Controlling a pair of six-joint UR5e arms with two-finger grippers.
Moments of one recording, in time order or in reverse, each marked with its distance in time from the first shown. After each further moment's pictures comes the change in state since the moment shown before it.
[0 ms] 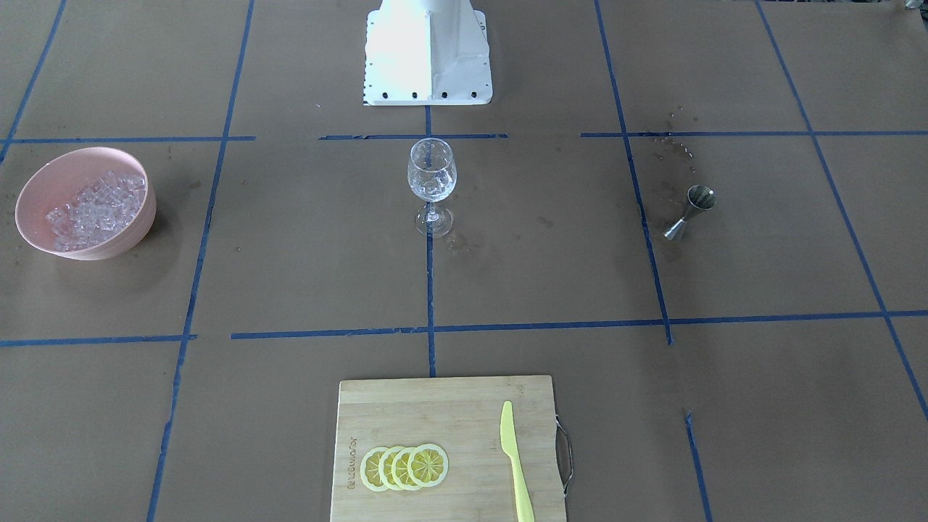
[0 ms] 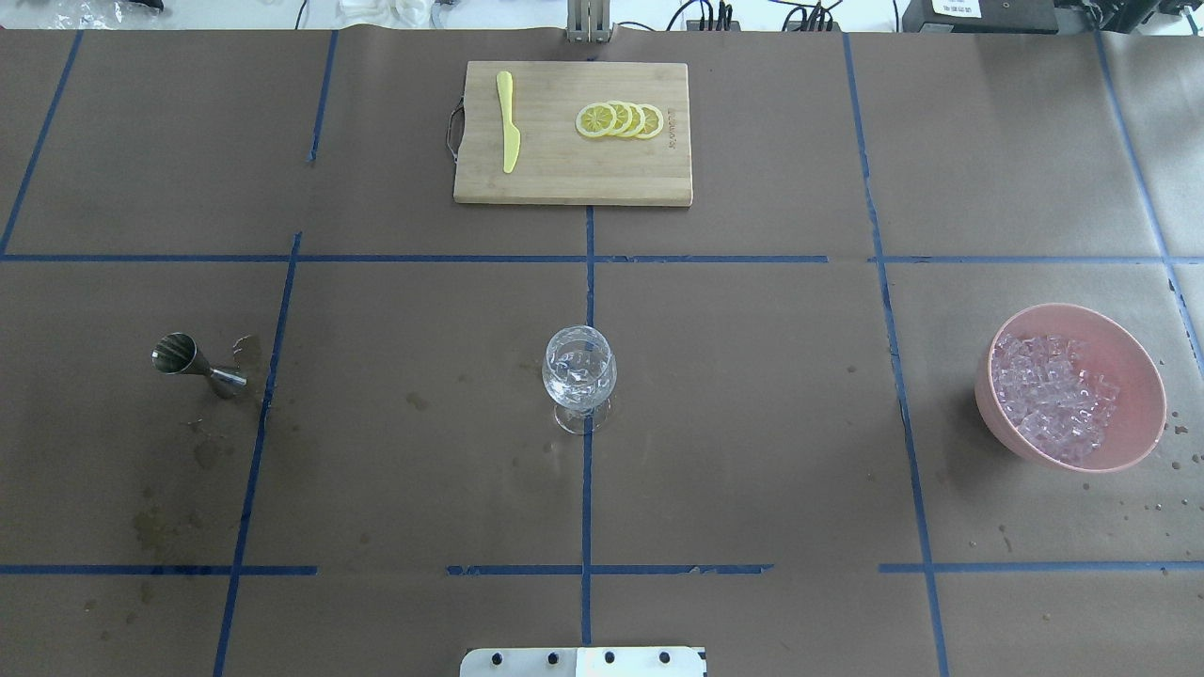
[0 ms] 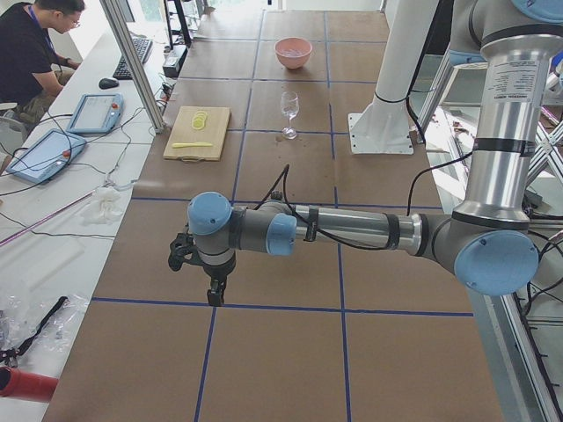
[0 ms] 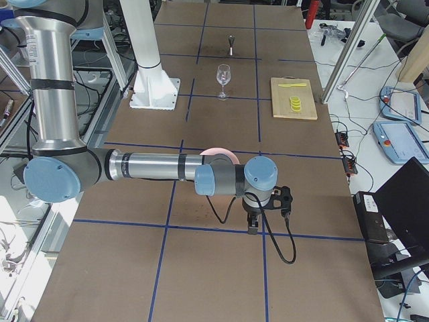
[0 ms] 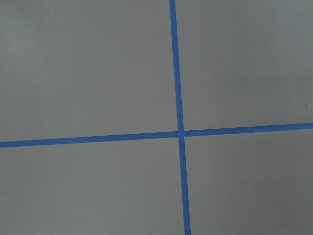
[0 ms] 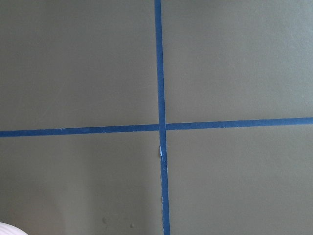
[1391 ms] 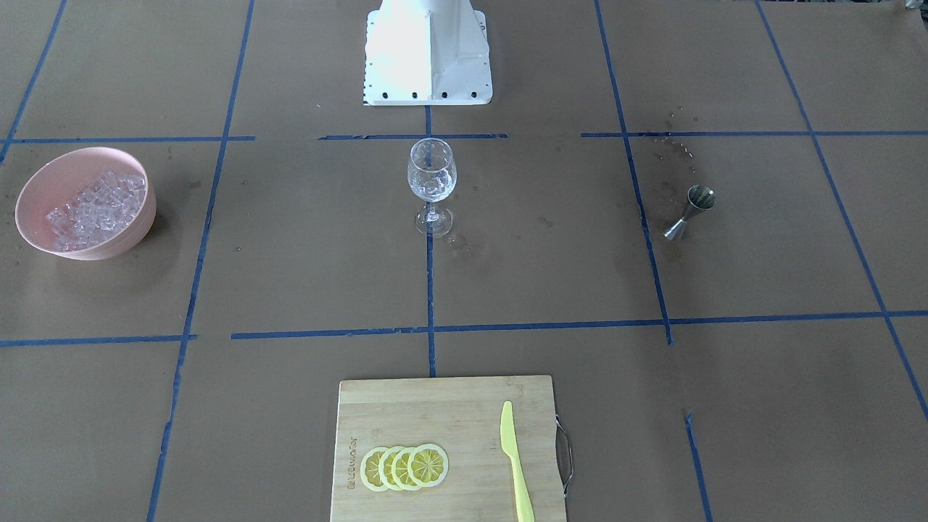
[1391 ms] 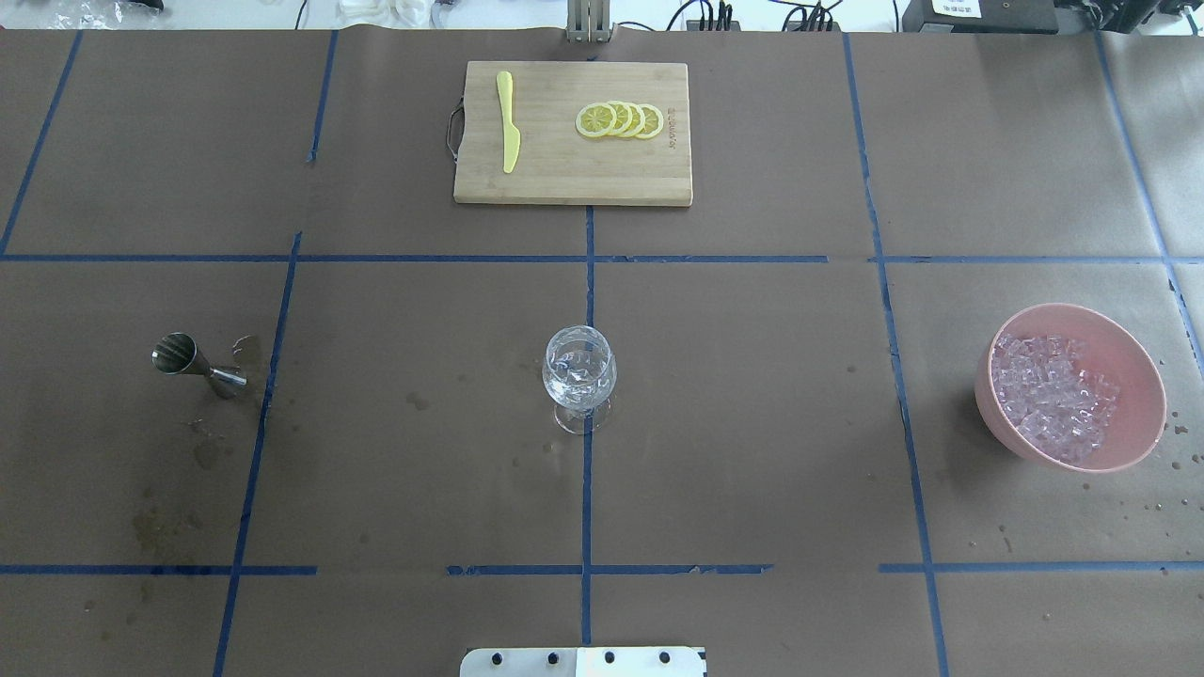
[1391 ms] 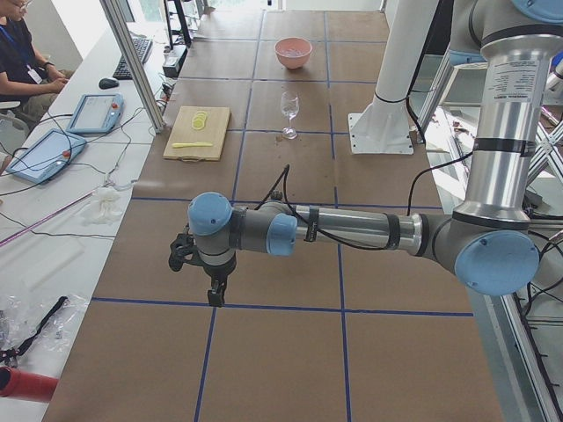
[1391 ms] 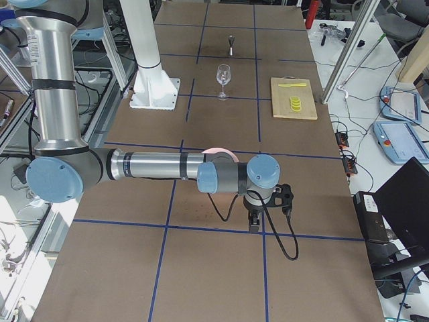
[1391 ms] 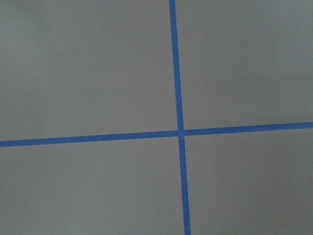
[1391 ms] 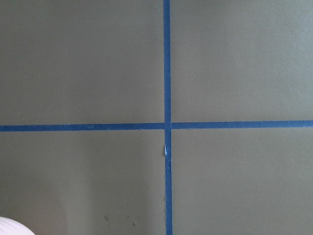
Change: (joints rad) left arm -0.001 0.002 -0.001 0.001 0.001 -0.003; right arm -0.010 0.008 0.000 -0.012 -0.002 -0.018
